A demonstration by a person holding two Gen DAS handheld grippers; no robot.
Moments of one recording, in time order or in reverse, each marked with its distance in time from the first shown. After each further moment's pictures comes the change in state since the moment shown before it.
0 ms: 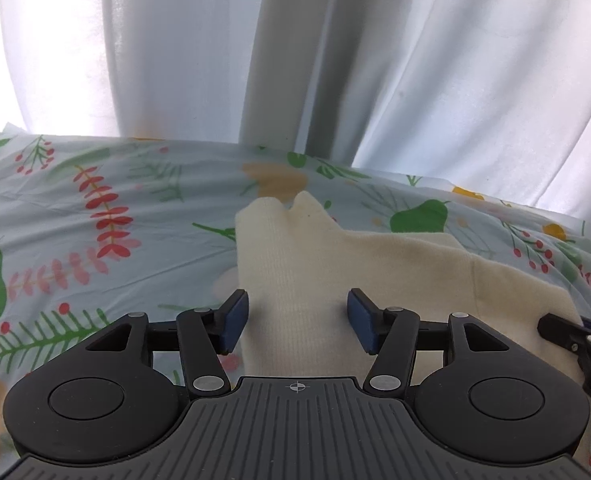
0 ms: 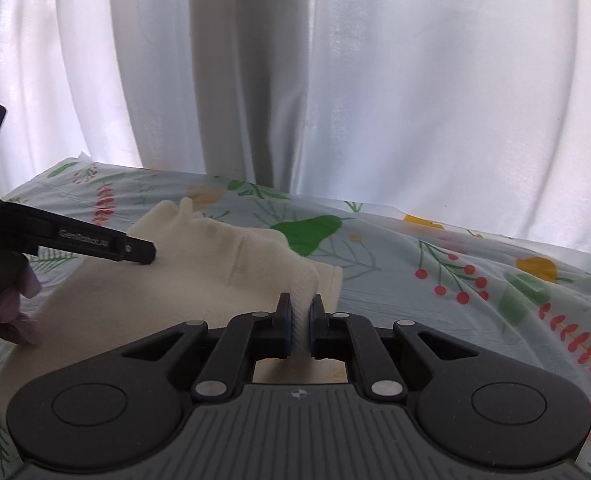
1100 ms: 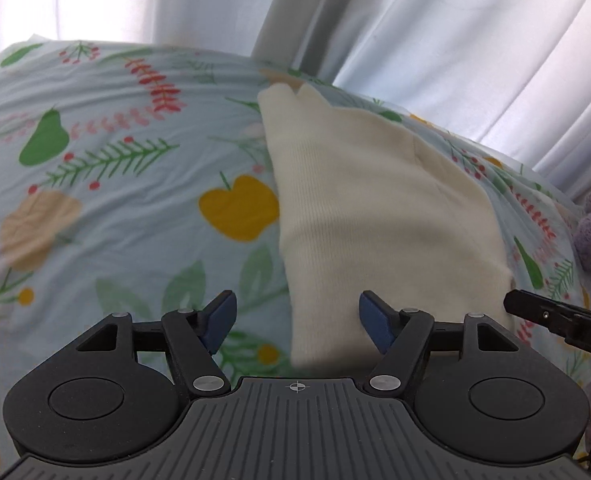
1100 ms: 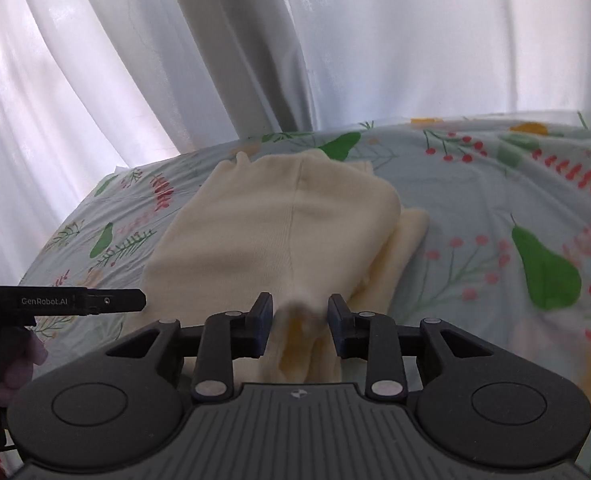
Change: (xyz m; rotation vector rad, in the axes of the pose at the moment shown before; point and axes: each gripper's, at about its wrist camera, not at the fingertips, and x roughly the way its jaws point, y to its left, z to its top) left arm -0.112 0.035 -0.090 -0.073 0.169 -0.145; right arm -0.090 0.006 -0.058 0.321 0.126 0.155
